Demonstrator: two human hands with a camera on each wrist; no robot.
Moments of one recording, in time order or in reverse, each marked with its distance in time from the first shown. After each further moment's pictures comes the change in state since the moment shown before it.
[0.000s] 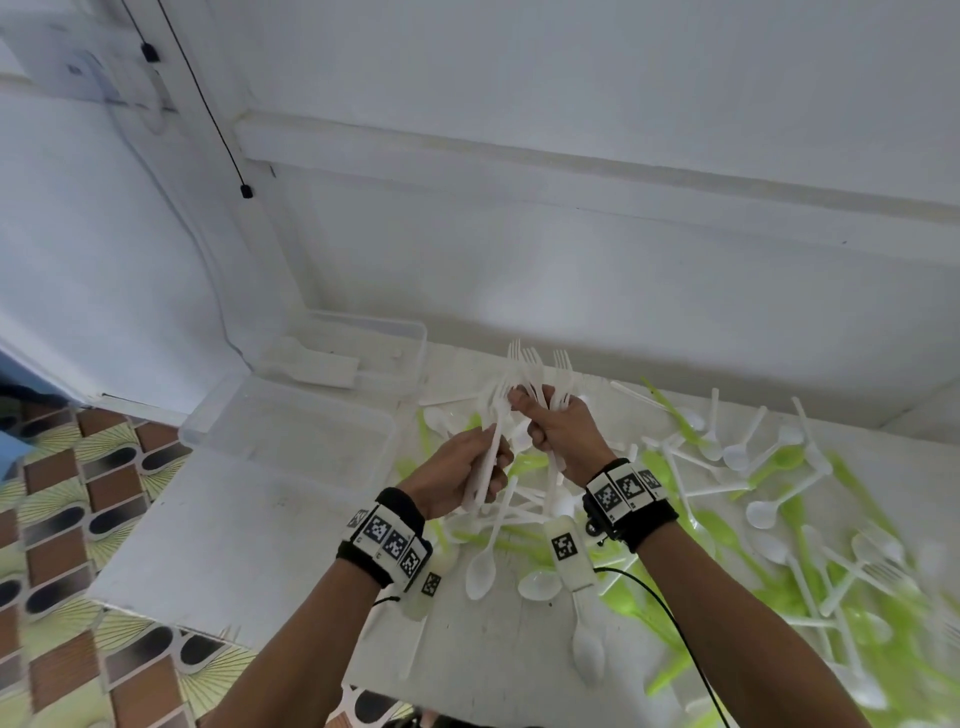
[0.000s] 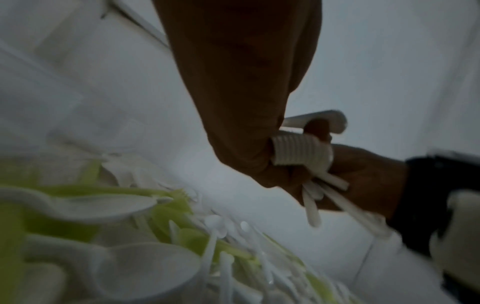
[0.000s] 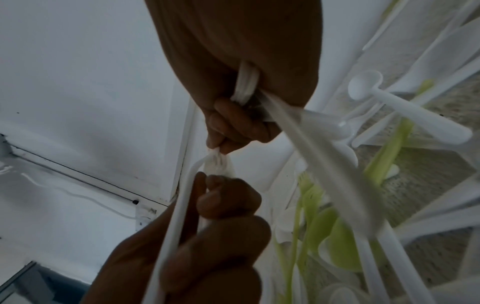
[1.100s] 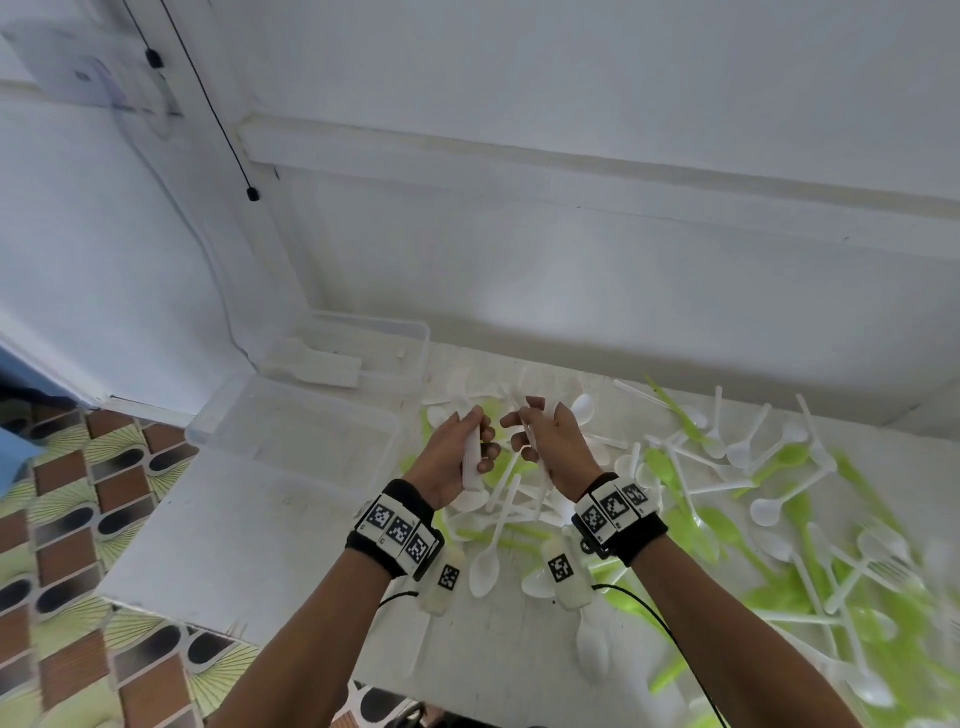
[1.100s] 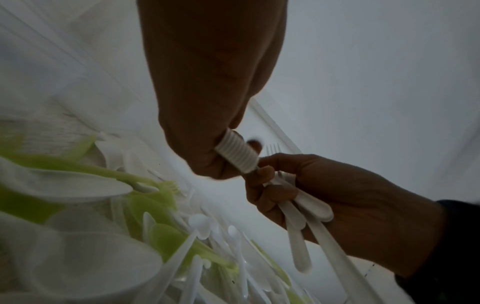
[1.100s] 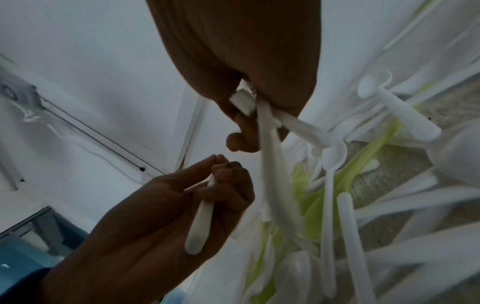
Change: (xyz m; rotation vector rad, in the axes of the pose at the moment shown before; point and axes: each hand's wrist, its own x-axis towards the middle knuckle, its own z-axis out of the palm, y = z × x) left_hand 0.018 -0.001 -0.005 -0.240 0.233 0.084; right_hand 0.002 0.026 0.007 -0.074 0.040 0.065
